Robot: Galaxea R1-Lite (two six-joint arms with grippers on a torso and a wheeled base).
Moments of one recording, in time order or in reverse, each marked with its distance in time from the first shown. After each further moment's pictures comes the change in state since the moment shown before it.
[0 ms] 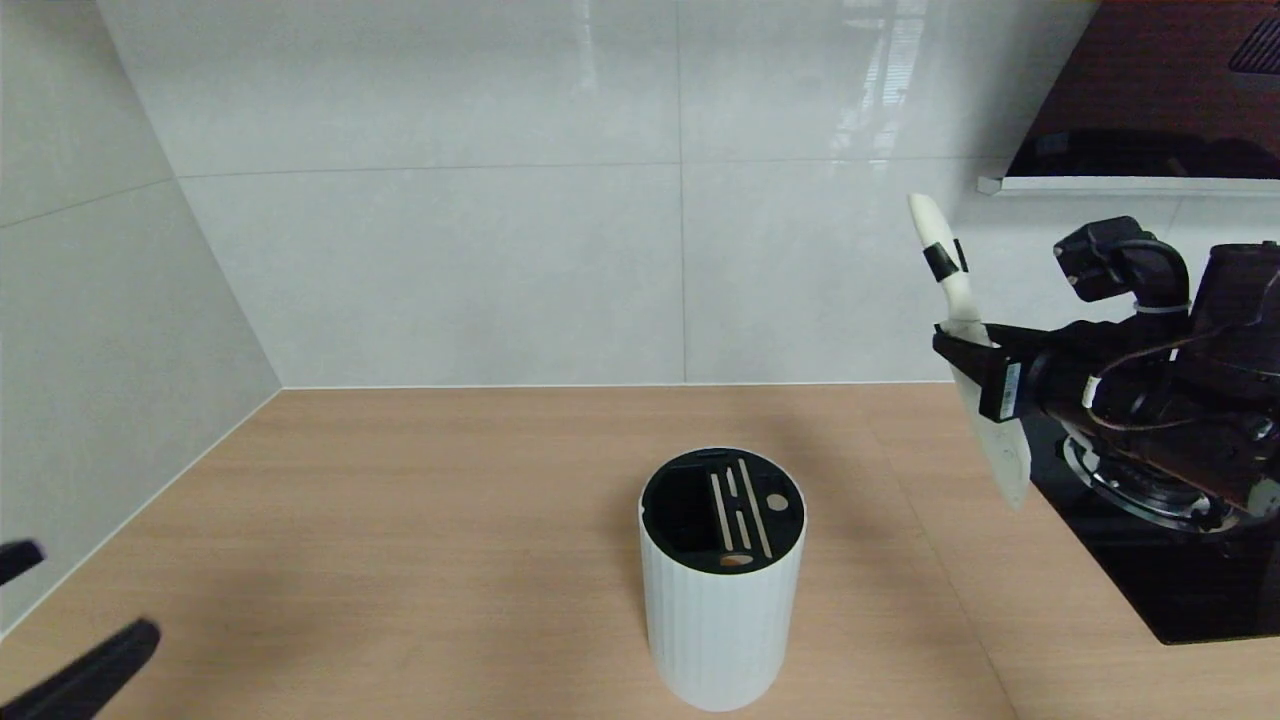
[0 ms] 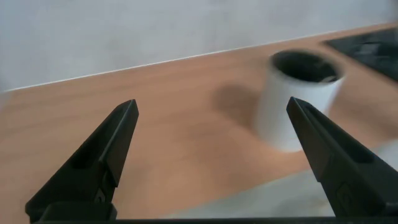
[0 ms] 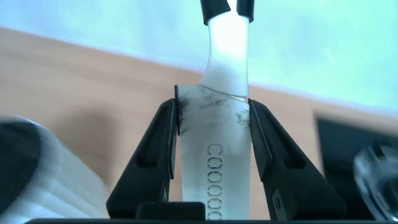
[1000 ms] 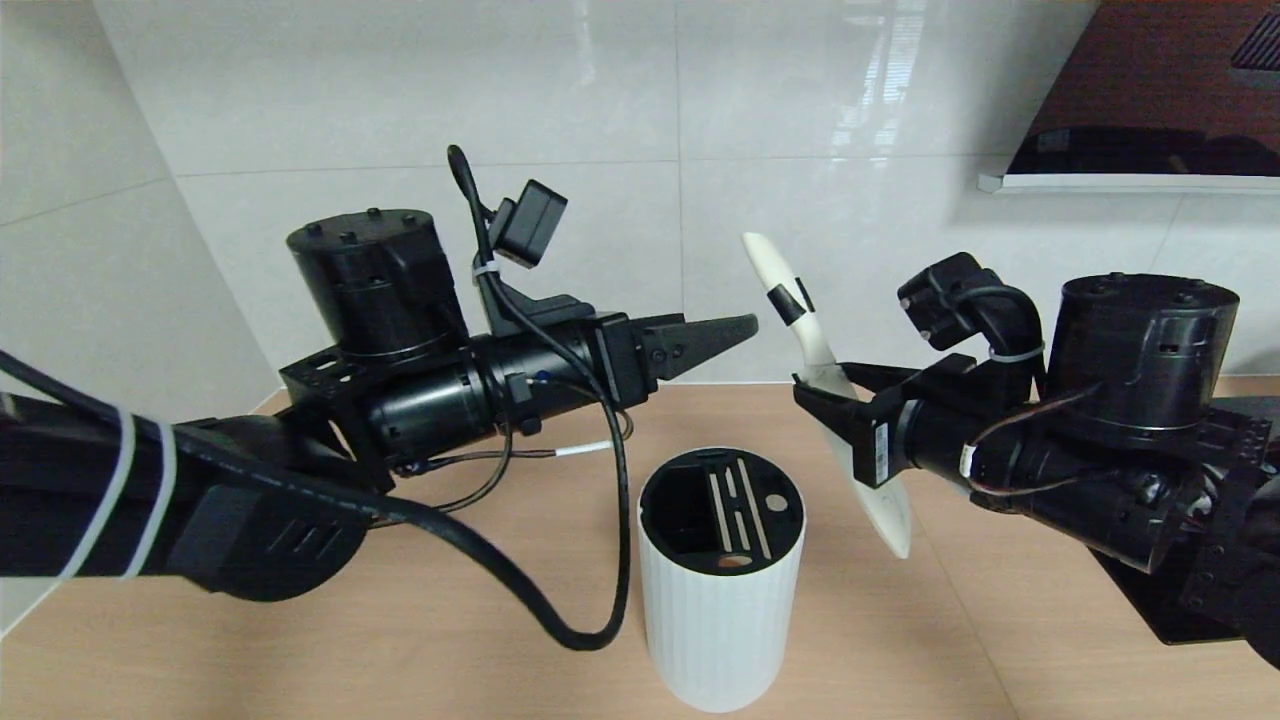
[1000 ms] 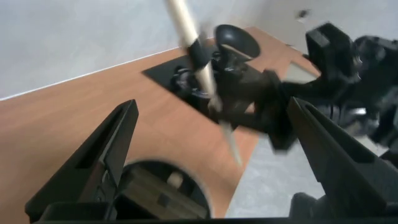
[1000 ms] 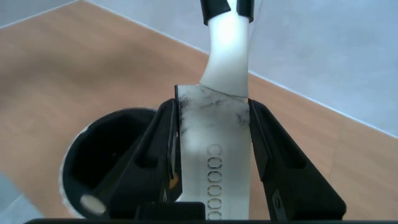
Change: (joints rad) left arm -0.487 1.164 -0.516 -0.791 -0.205 -0.419; right arm 0.311 0.070 -0.037 0.012 -0.009 -0.003
